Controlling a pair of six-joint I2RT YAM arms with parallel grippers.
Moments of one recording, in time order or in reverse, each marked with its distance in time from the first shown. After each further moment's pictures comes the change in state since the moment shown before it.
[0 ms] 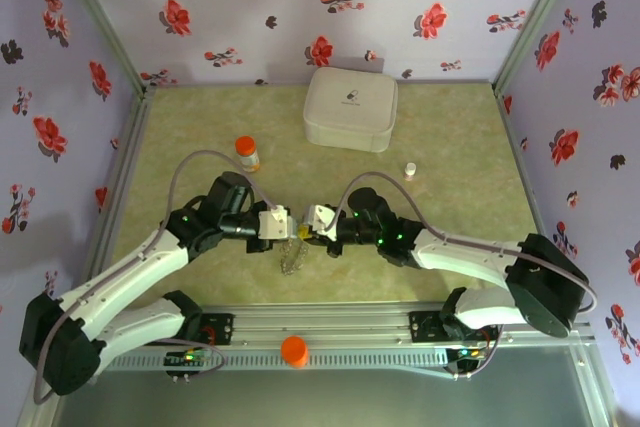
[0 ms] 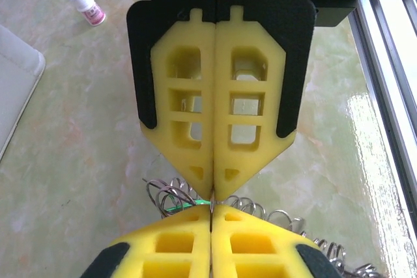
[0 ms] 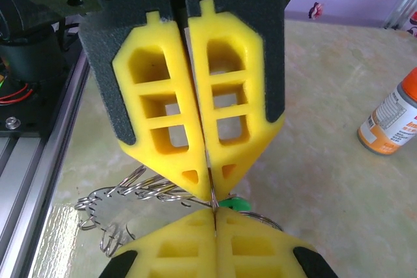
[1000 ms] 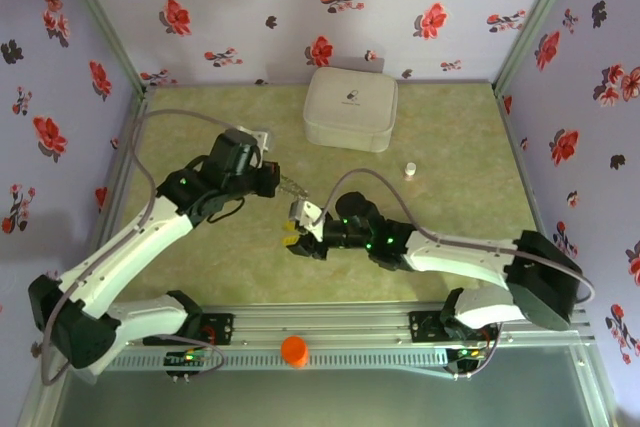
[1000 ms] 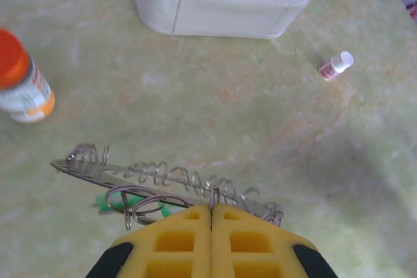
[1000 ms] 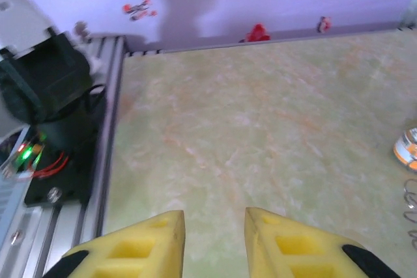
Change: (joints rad) left arm 0.002 0.178 0.433 -0.202 -0.542 -1.334; right arm 0.107 0.054 0.066 0.087 0.106 0.260
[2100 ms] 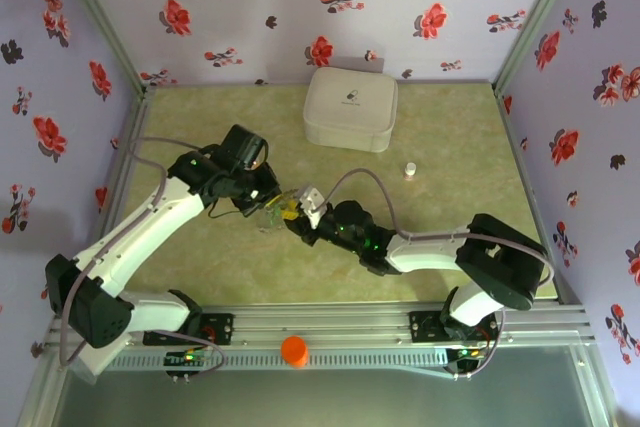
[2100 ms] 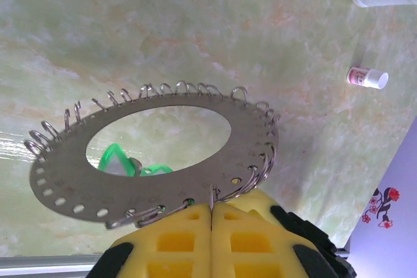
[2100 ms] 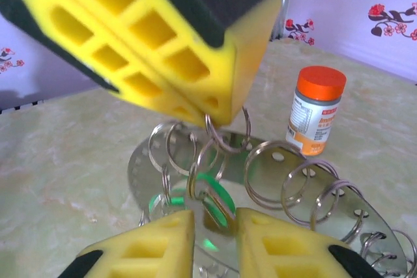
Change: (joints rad) left arm 0.046 0.111 0.095 -0.281 0.188 -0.671; right arm -0.003 0.185 -0.089 0.413 0.311 0.109
